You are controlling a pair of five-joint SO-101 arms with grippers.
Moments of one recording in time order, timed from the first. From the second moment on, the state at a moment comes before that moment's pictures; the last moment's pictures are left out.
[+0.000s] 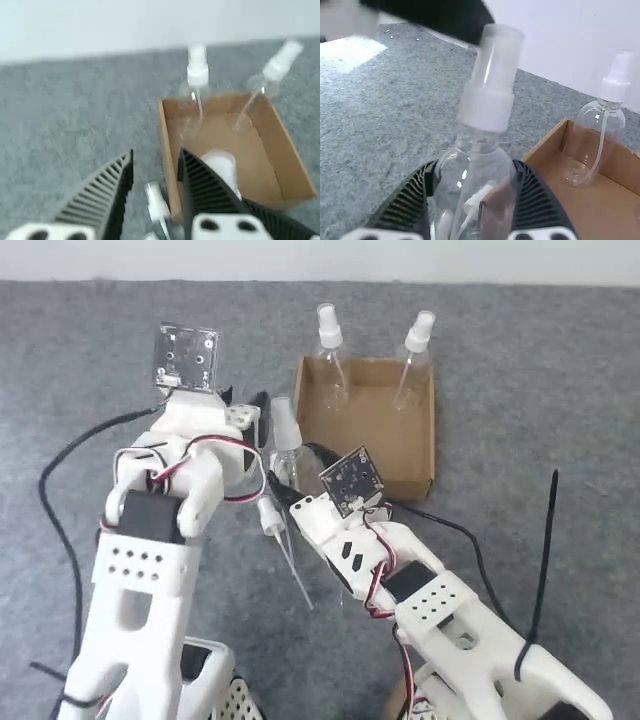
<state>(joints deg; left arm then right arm) 4.3 -41.5 36.4 53.4 6.5 -40.4 -38.6 73.1 -9.6 1.0</state>
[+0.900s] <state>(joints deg) 10.3 -76.1 61.7 62.0 0.0 -31.1 -34.4 40.2 22.6 -3.2</state>
